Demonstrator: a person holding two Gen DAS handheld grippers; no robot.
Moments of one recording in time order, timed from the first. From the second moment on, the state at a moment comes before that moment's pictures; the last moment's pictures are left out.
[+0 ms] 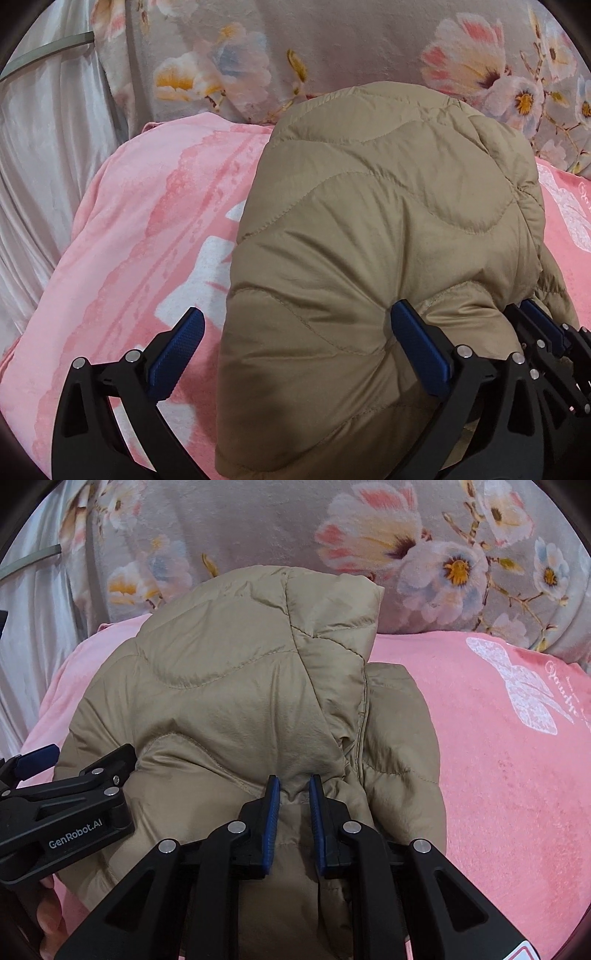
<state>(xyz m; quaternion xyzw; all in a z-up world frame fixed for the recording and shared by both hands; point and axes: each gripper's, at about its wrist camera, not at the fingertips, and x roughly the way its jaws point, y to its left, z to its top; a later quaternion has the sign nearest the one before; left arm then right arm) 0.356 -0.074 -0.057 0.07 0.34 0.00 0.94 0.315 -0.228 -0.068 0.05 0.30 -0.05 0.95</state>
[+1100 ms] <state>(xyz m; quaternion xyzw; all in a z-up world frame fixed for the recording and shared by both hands) 0.354 -0.079 -0.076 0.05 0.30 0.00 0.95 0.316 -0.233 -0.071 0.06 0.30 -0.05 0.95</state>
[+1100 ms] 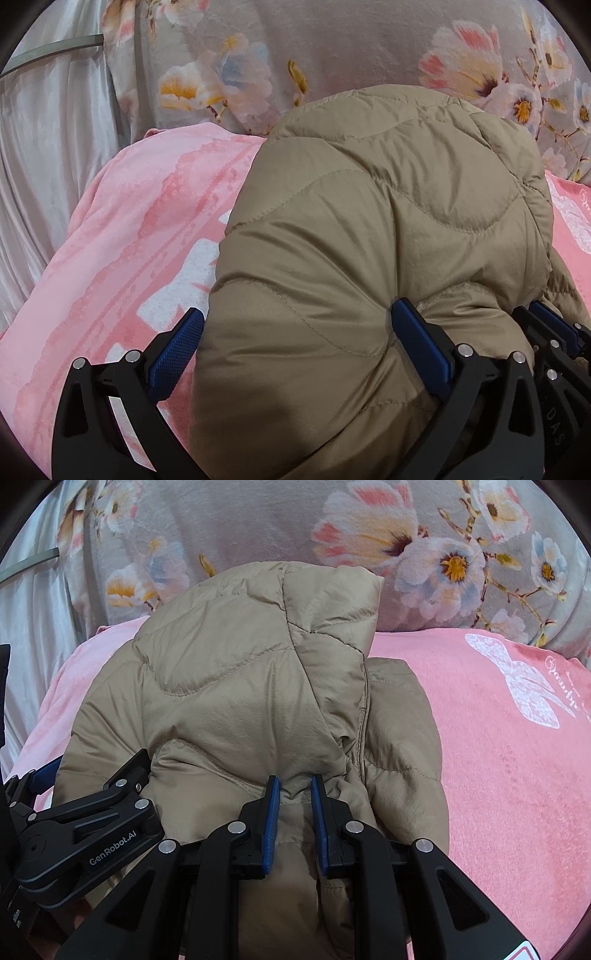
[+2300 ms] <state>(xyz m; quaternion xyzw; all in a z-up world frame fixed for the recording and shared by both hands) 0.216 -0.061 -0.067 0.03 0.29 -0.03 0.96 0.160 -0.217 -0.070 0.04 0.25 -0.08 0.96</state>
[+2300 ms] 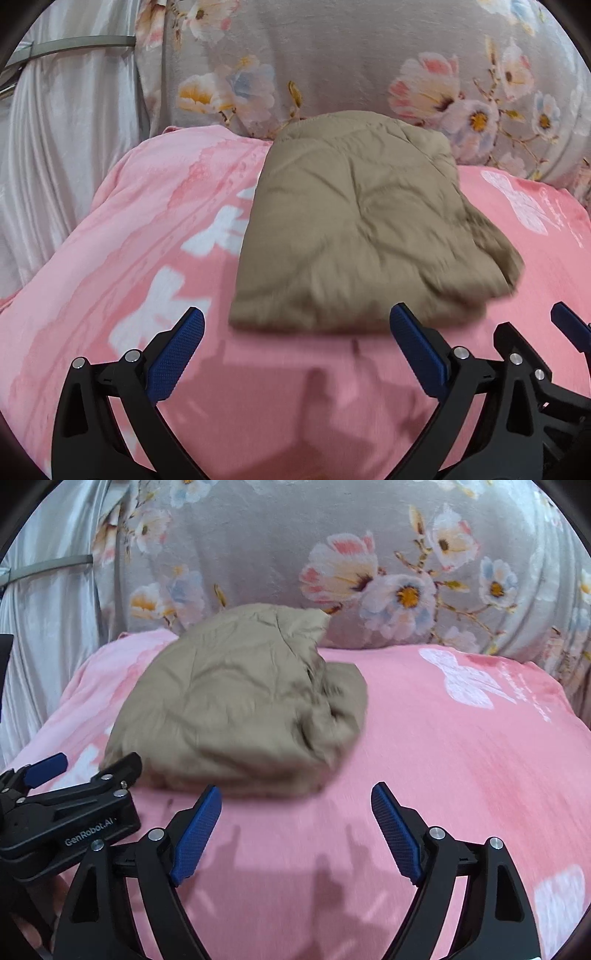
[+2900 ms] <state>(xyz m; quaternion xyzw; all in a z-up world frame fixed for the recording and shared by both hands) 0.129 -0.056 -0.085 0.05 0.27 -0.01 0.96 0.086 -0.213 -0.094 0.07 0.30 -0.12 0.94</state>
